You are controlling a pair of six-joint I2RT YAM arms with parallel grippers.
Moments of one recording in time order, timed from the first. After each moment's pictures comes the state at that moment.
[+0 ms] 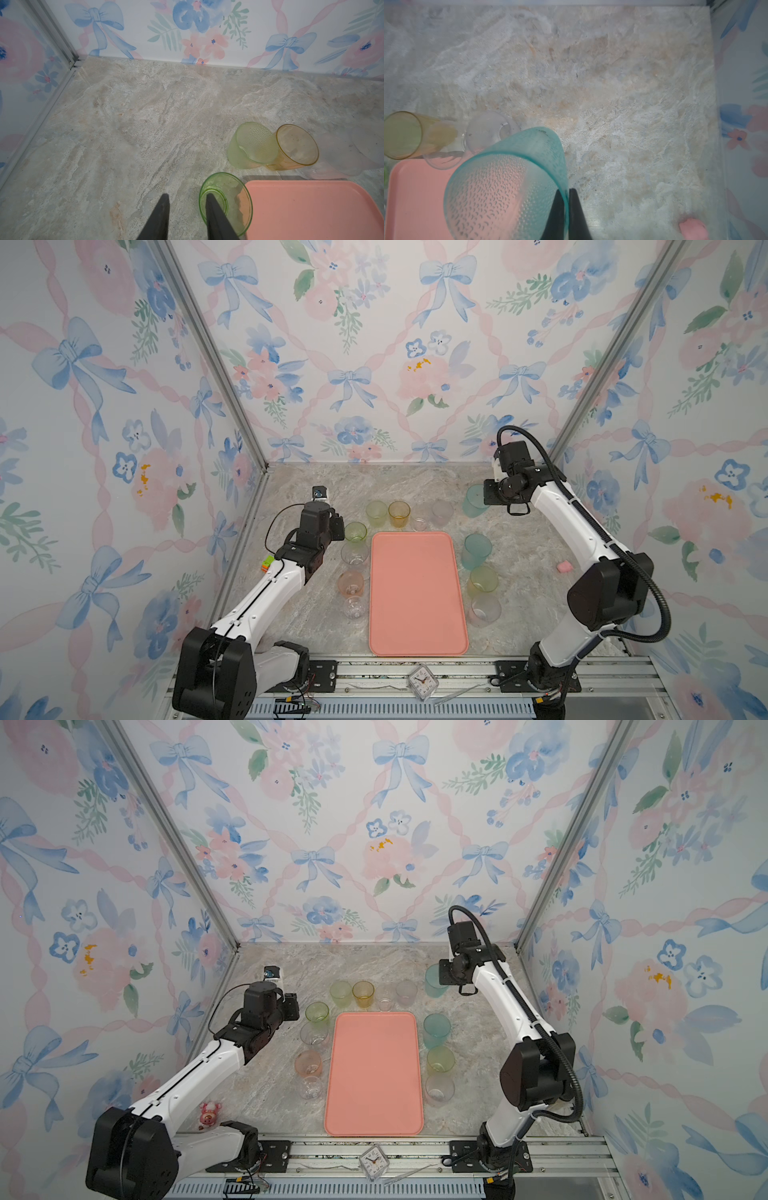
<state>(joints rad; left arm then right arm) -0.26 1.18 0.77 -0.13 -0.19 -0.21 0.25 1.68 1.70 -0.98 0.12 0.17</state>
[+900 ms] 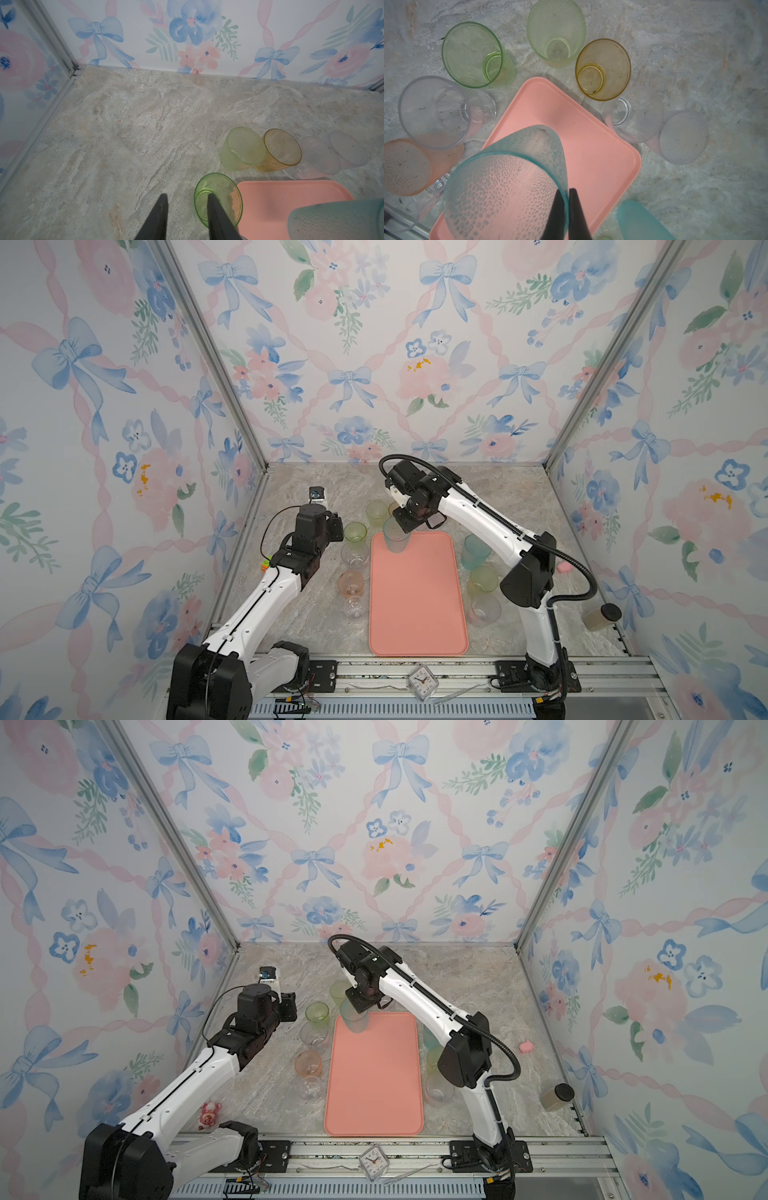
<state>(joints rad) -0.26 1.11 0.76 -0.13 -0.17 -0.21 0.80 2.17 2.27 -1.32 0.12 0.10</state>
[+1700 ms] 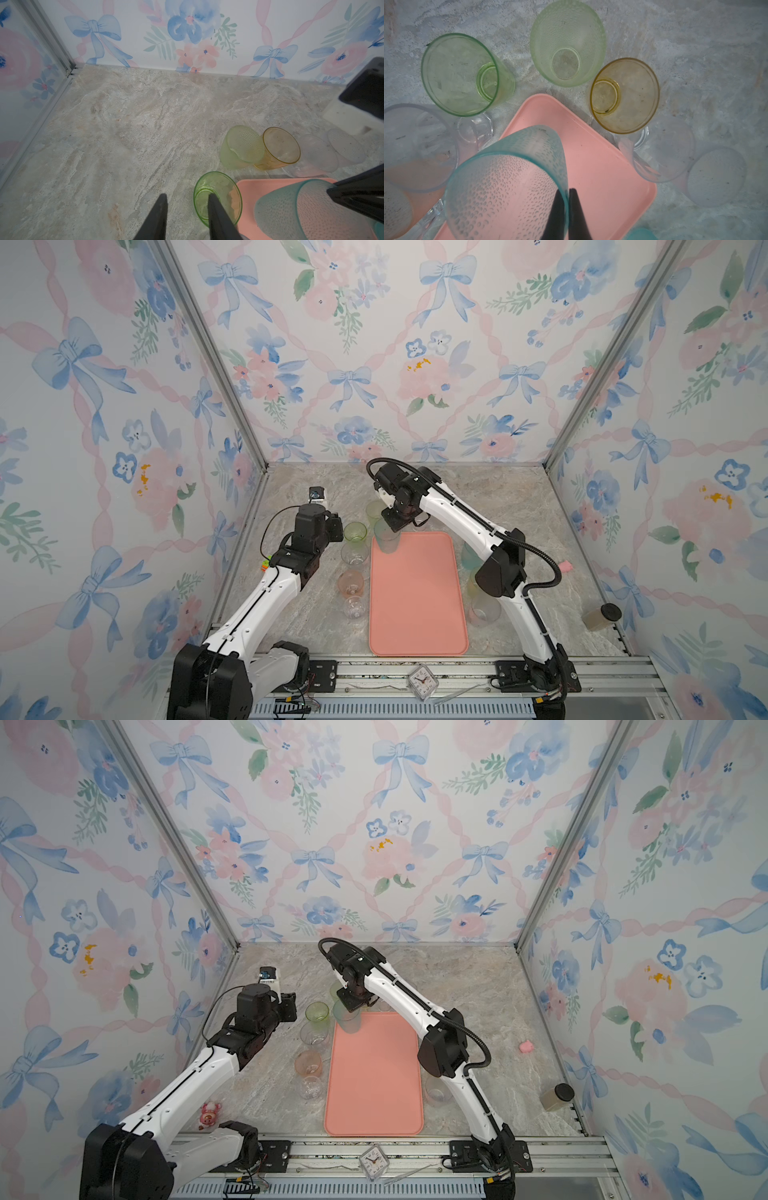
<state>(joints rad) -0.25 1.11 0.76 -0.13 -0.15 -0.21 0.80 2.35 2.46 -1.35 0.09 0.10</state>
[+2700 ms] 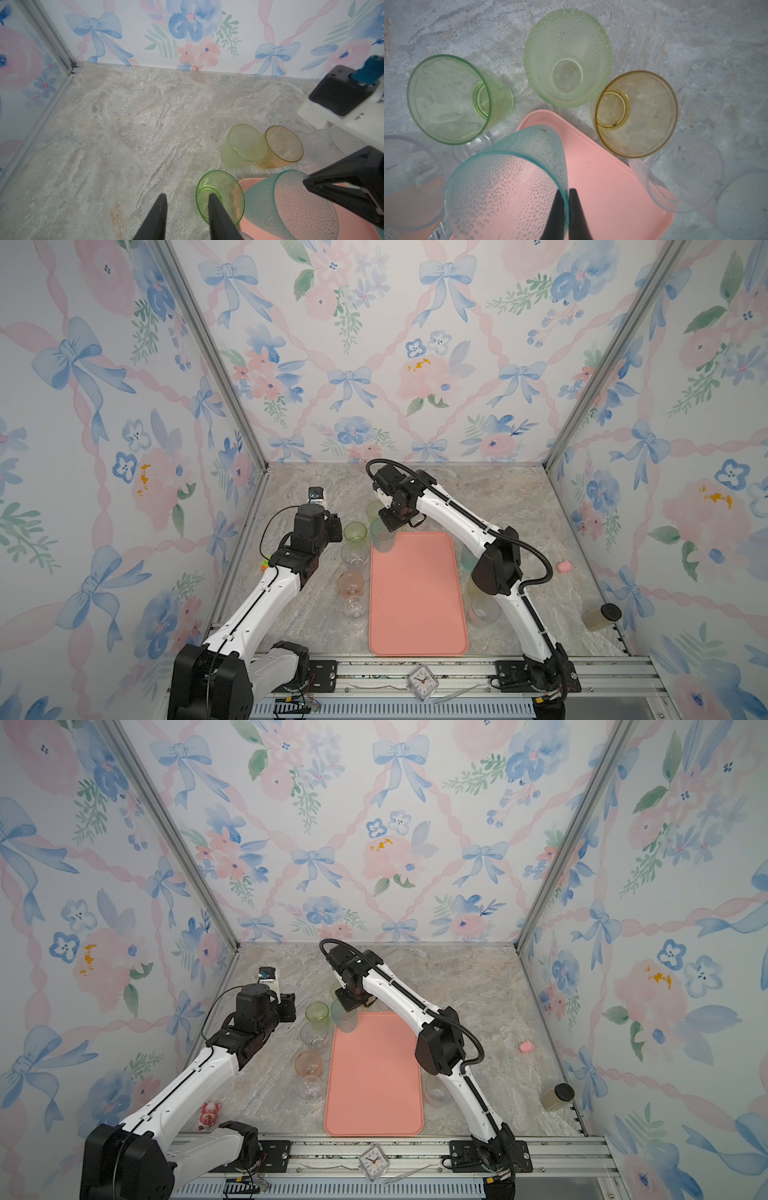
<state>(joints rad) -0.25 1.12 0.76 -0.14 -0.15 -0.20 0.78 2.39 2.44 -1.28 0.07 0.13</state>
